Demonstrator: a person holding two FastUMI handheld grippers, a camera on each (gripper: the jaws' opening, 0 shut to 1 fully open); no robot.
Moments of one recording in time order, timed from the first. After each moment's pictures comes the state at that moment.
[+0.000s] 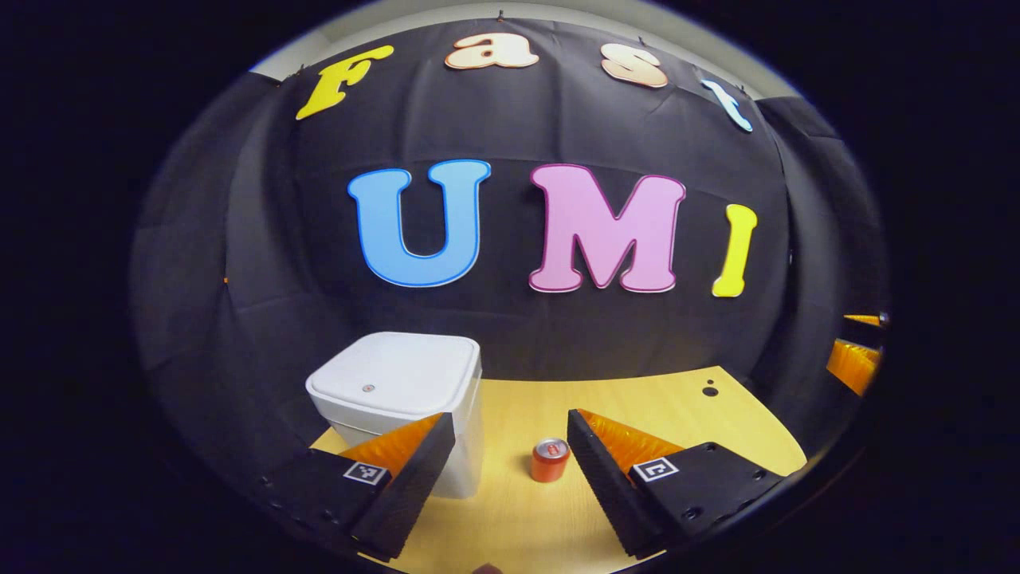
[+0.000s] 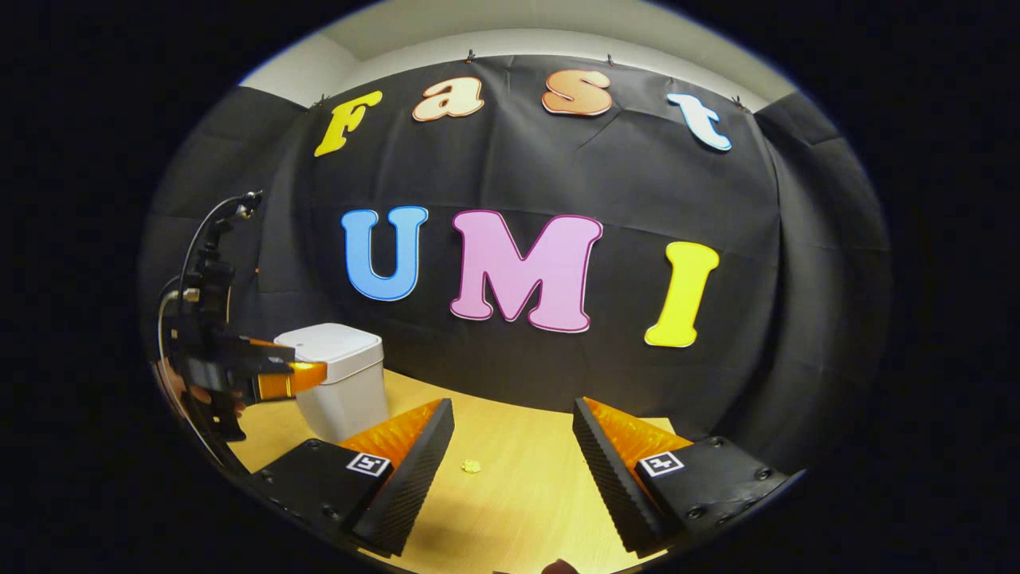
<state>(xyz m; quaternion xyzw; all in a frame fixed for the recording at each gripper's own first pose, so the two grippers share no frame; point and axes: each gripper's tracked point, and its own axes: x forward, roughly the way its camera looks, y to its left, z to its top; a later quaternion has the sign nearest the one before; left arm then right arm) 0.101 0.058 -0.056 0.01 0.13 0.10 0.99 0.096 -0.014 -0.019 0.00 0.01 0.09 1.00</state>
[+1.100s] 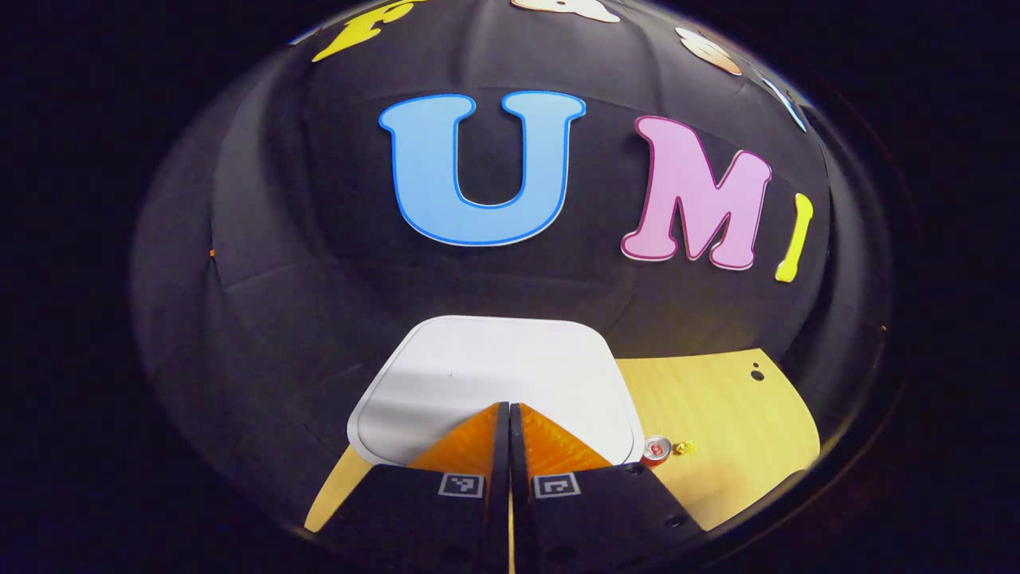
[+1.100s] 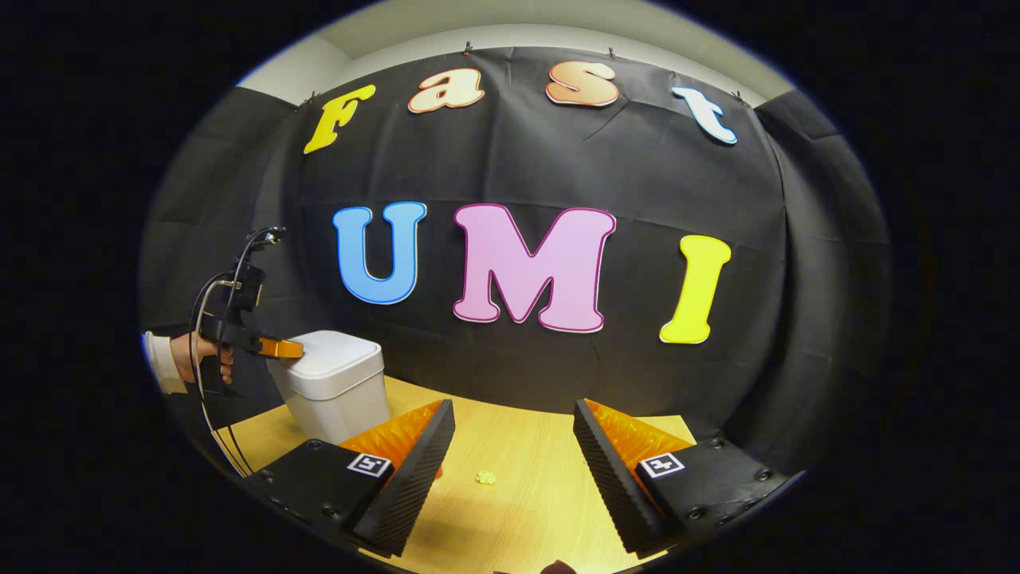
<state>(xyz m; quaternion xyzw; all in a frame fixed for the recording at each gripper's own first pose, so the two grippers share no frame) 0.176 0.202 -0.113 -0.01 0.21 0.08 0.97 0.121 0.025 -0.024 0.01 0.03 0.07 1.00</state>
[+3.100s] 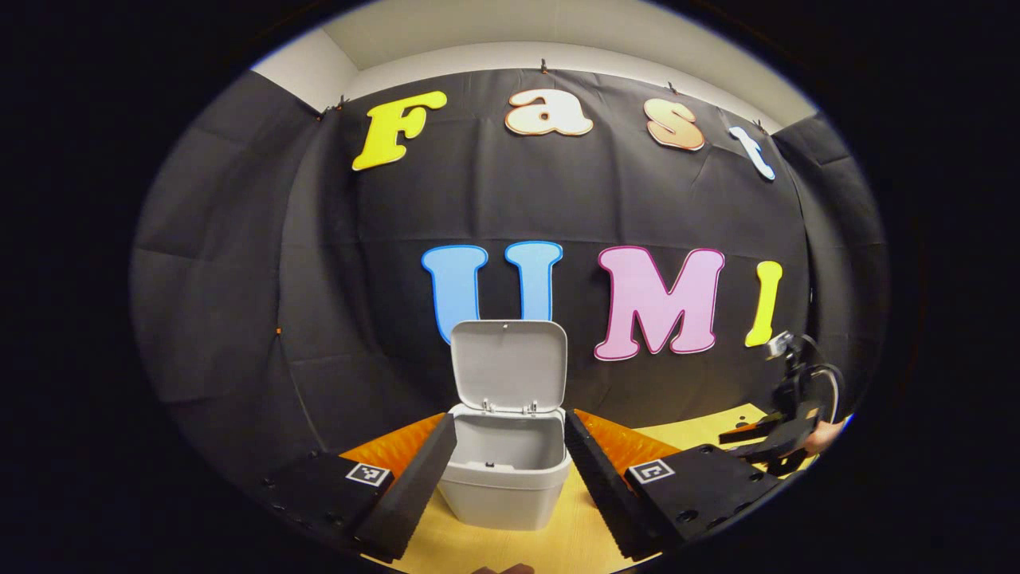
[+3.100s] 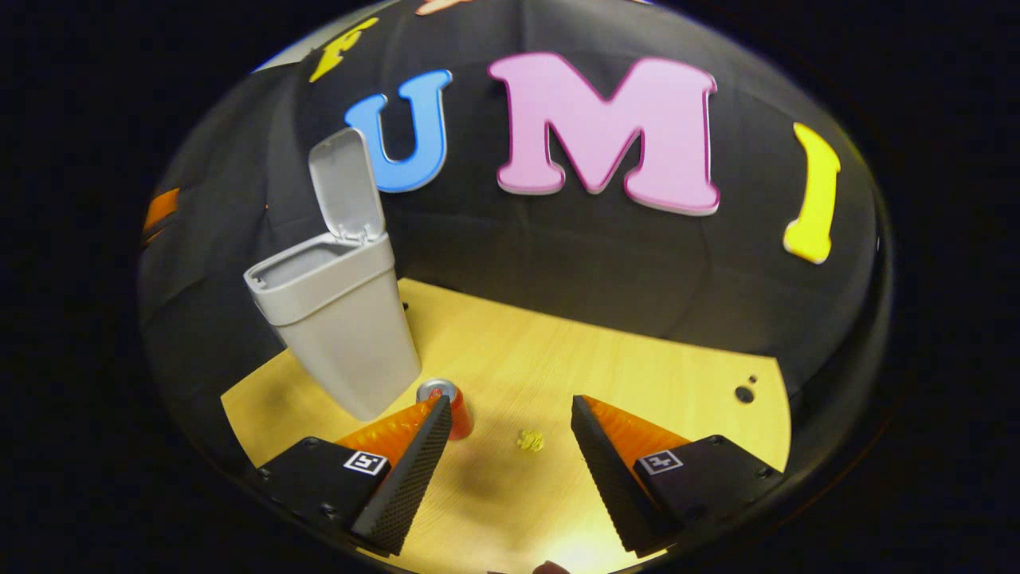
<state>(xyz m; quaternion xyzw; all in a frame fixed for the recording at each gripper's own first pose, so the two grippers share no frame) 0.026 0.154 0.026 0.01 0.03 0.14 0.99 0.255 0.093 -0.207 0.01 0.25 0.19 0.95</state>
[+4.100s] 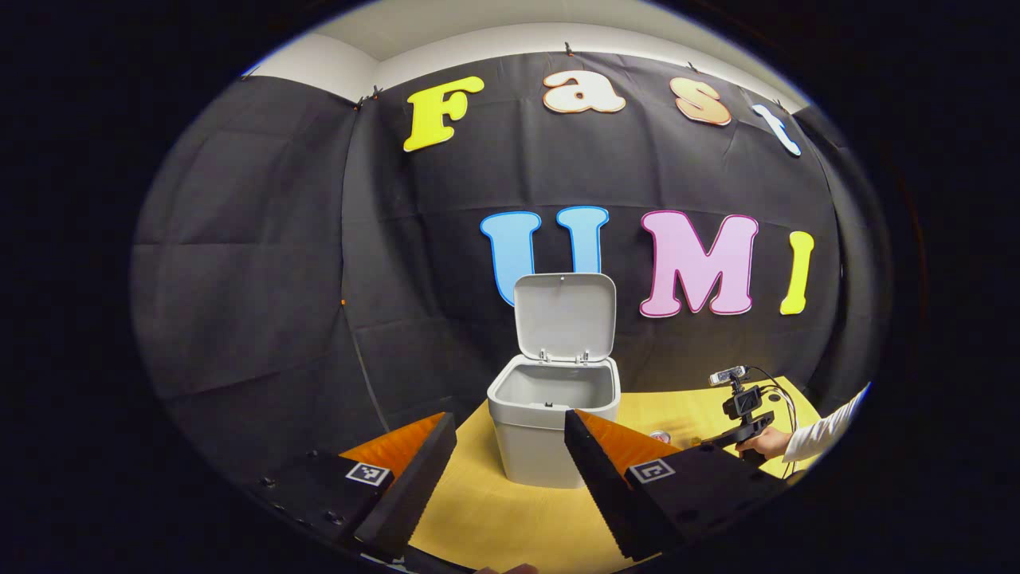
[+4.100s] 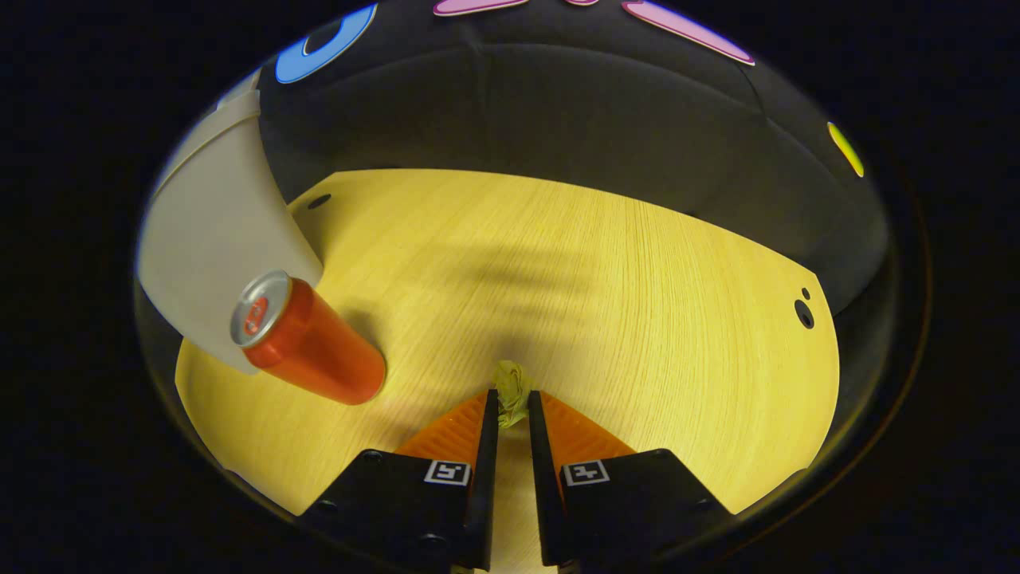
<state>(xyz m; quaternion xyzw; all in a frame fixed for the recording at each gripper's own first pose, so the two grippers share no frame) -0.046 0.180 -0.007 0.01 0.09 0.21 0.97 0.321 0.099 -0.366 -0.01 0.39 0.14 0.91</state>
